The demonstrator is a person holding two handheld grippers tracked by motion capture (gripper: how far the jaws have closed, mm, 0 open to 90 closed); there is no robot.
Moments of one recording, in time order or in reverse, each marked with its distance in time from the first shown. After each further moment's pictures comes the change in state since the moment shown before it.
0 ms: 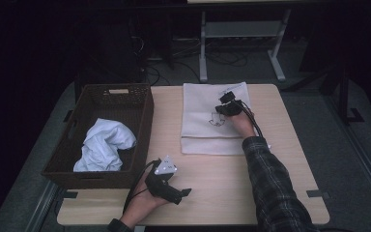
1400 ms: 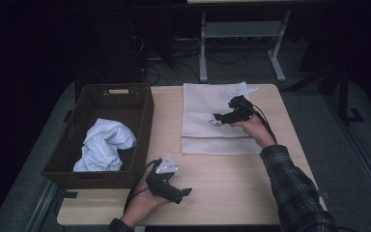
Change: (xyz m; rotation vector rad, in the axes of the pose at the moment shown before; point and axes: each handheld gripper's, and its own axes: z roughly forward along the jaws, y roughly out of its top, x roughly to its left) left arm 0.001 0.001 0.003 0.009 -0.003 -0.001; right arm 0.020 -0.010 -0.073 -0.122 0.086 -0.062
